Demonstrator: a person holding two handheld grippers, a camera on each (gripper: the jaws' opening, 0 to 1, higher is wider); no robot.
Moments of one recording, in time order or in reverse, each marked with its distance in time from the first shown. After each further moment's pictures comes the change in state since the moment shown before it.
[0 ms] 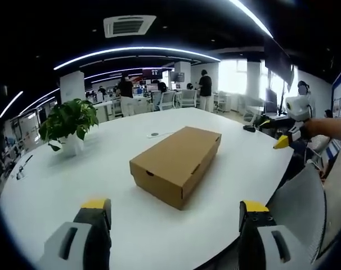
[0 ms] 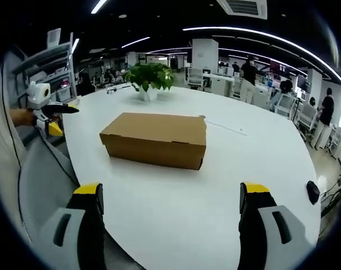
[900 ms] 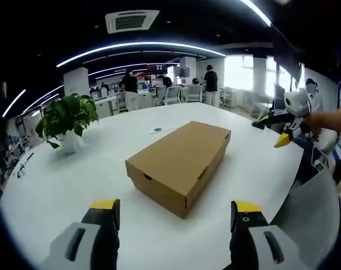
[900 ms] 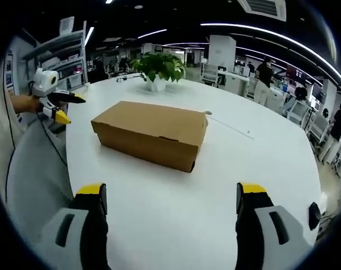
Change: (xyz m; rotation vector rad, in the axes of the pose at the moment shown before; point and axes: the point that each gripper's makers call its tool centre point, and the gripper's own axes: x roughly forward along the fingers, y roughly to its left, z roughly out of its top) left arm 0.047 0.009 -0.003 -0.015 0.039 0.055; right arm 0.040 -0.038 -0.003 -0.095 0.048 0.095
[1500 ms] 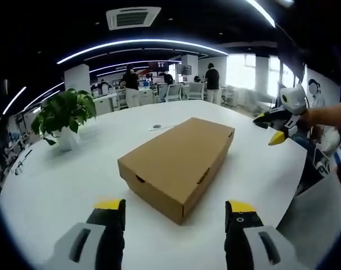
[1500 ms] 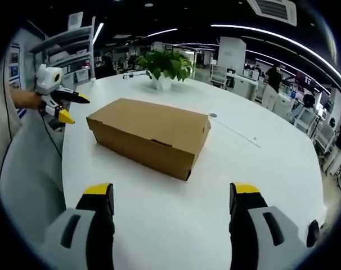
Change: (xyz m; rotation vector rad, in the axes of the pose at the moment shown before) left arm 0.029 -0.007 -0.003 -0.016 0.016 0.004; right arm 0.032 -0.013 0.007 -0.059 0.001 0.058
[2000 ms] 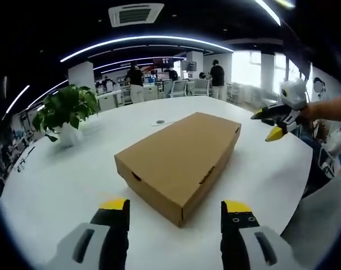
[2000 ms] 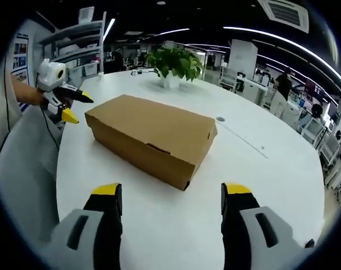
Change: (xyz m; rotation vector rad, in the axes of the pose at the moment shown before) left arm 0.018 -0.003 -0.007 -0.011 0.027 0.051; right arm 0.028 -0.011 0.008 -0.075 0.007 0.046
